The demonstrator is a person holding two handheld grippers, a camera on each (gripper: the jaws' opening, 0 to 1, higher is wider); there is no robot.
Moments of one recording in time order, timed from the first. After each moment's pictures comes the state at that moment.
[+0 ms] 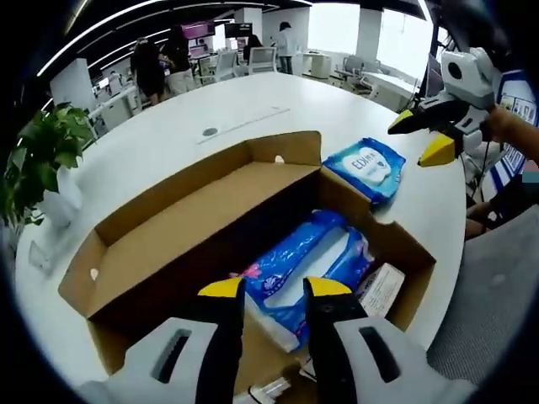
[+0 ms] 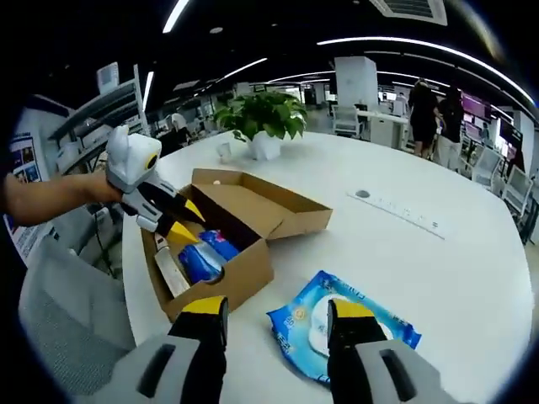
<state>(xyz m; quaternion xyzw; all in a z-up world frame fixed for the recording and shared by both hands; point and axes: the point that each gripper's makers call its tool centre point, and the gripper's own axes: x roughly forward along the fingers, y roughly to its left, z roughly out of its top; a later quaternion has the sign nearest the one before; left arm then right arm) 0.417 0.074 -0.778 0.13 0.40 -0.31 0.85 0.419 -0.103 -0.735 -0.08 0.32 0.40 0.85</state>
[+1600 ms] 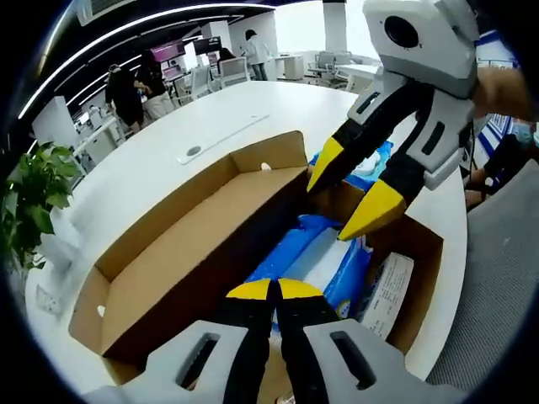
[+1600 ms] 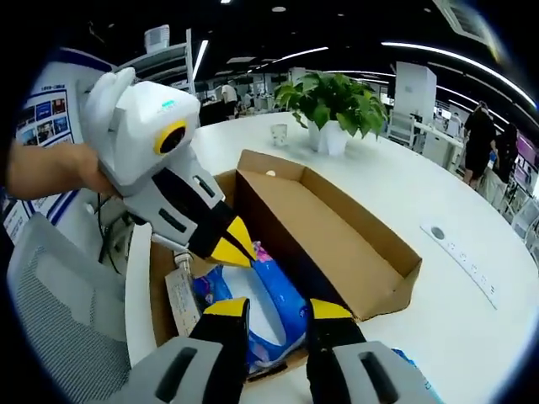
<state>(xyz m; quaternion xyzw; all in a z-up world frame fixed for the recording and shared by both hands) 0.431 0.072 -0.780 0.19 0.36 -0.35 0.84 0.427 0.025 -0.765 -0.17 0.32 0.50 0.79</state>
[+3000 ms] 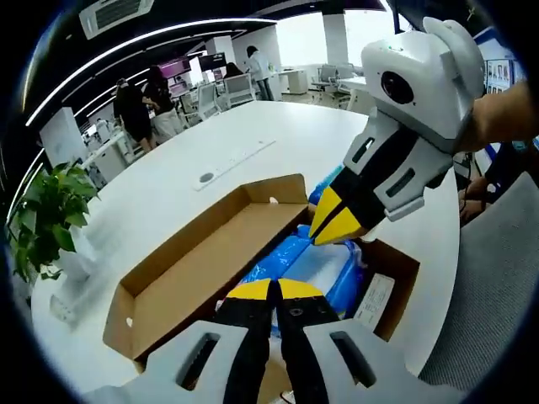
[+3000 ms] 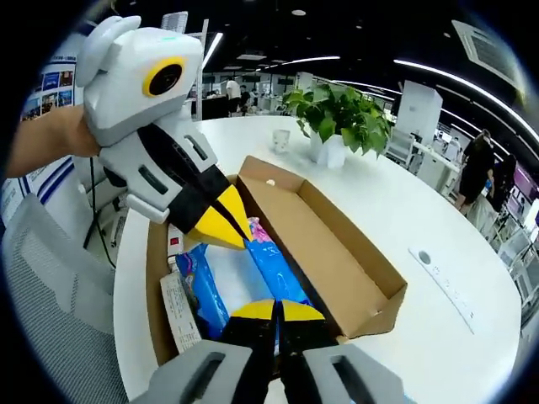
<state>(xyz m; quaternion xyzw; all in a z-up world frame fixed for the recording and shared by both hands) 0.428 0.071 -0.728 0.19 0.32 -0.34 0.86 0.431 0.028 -0.741 -0.22 0.28 0.48 0.80</state>
